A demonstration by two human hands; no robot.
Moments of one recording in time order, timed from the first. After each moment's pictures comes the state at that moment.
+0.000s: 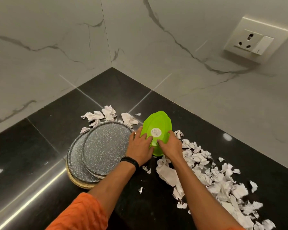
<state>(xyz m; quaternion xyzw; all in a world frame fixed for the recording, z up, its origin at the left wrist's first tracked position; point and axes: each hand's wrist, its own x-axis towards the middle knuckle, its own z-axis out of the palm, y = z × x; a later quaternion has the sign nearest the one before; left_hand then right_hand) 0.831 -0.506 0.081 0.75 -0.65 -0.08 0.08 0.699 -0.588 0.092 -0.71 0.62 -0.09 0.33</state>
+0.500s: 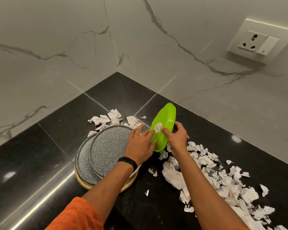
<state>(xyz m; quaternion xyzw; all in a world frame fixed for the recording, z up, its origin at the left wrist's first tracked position) 0.853 -0.501 0.101 0.75 -0.64 -0.03 0.15 0.722 -0.599 0.114 -0.52 0.56 -0.38 0.52</state>
